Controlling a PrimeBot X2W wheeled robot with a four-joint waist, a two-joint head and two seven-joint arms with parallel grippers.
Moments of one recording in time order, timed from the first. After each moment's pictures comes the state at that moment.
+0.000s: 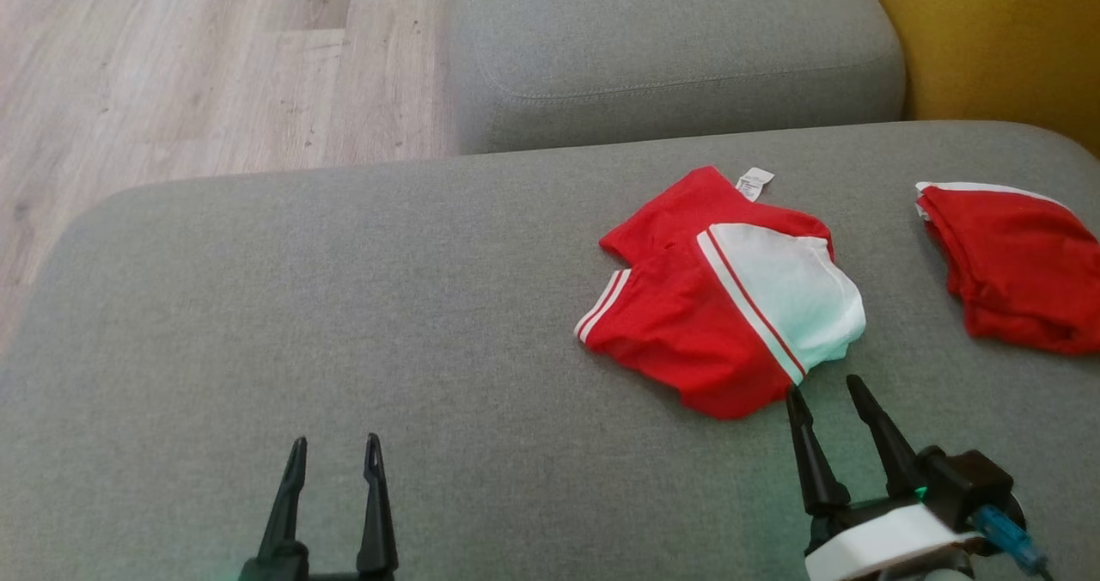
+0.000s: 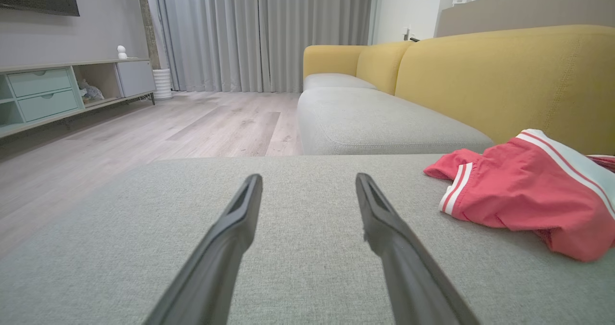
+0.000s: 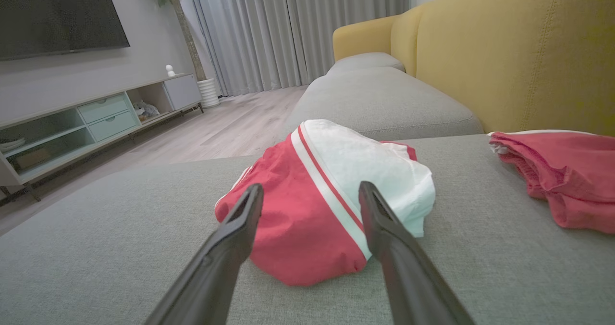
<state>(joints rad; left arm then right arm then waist) 0.19 0.05 -0.22 0.10 -0.14 0.15 -0.25 0.07 -0.10 0.17 0.27 0.23 0.13 -0.26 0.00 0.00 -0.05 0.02</state>
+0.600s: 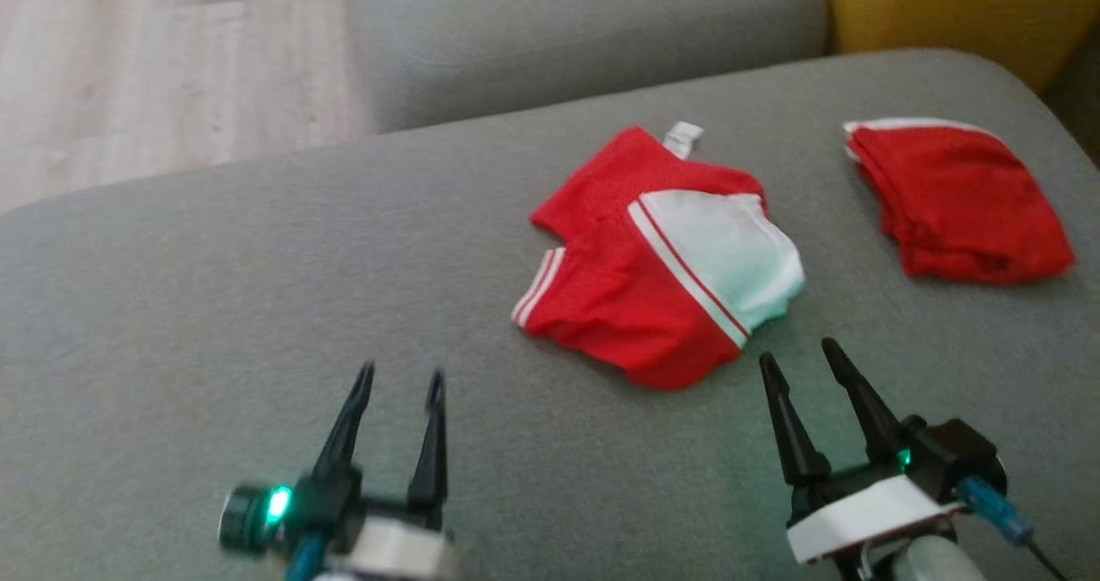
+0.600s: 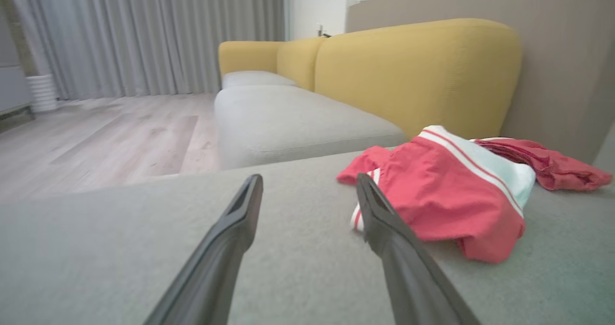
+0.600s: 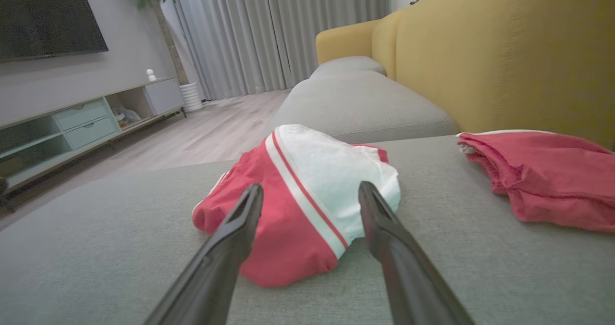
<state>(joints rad) 0.04 0.05 -0.31 0.19 -0.14 0.08 -0.25 0.02 -0.11 0.23 0.24 0.23 0.13 -0.26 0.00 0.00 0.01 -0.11</state>
